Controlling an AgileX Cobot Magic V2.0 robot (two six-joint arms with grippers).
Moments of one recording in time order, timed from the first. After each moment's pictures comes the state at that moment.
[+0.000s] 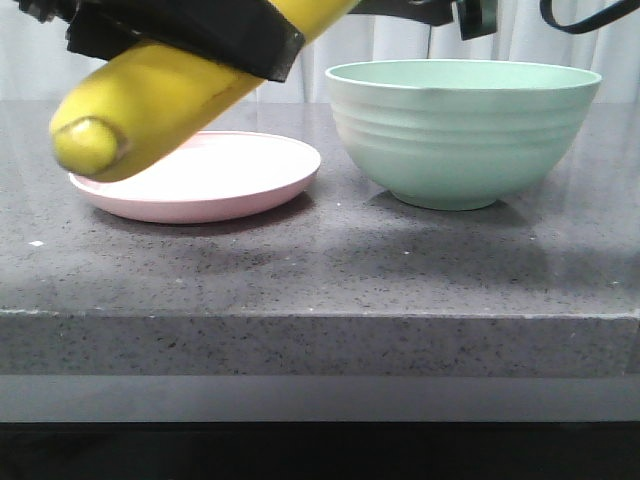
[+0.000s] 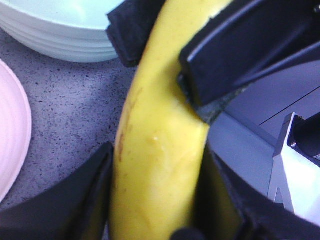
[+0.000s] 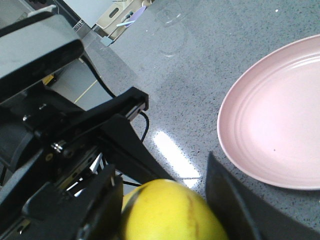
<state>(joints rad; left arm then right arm) -0.50 1.29 -0.98 -0.95 0.82 0.94 0.34 1.38 -0.91 1.60 0.85 -1.22</state>
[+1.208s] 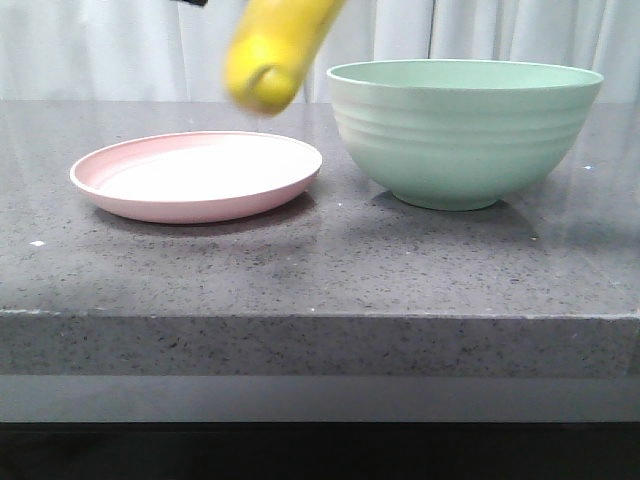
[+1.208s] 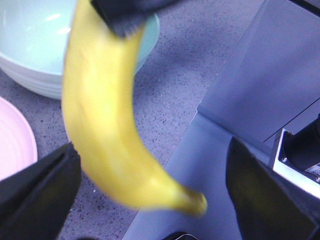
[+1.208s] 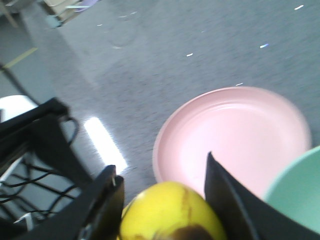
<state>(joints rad) -0.50 1.20 -1.02 -0.95 0.83 0.94 0.27 1.38 -1.27 1.08 0.80 -0.88</state>
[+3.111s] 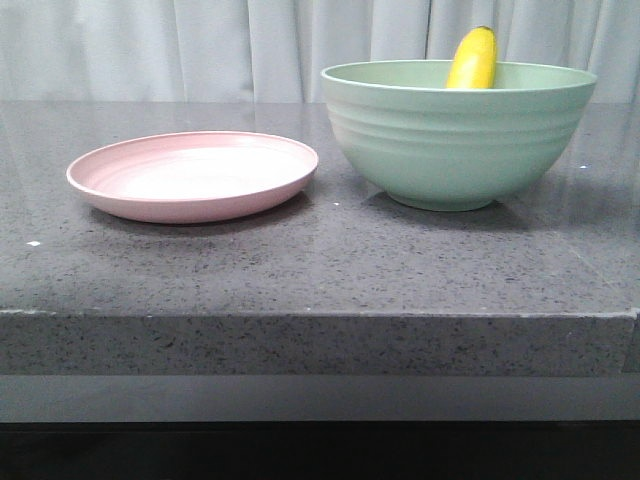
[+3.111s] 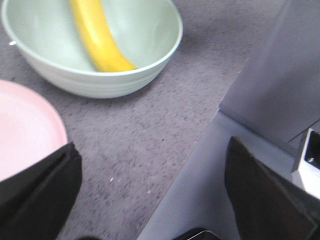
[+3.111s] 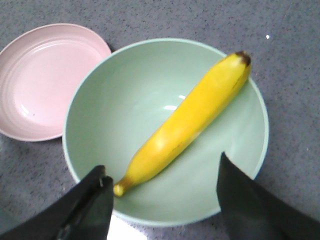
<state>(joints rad) -0.50 1.16 -1.02 -0.81 0.79 0.83 0.16 1.26 -1.33 0.37 0.92 -0.32</state>
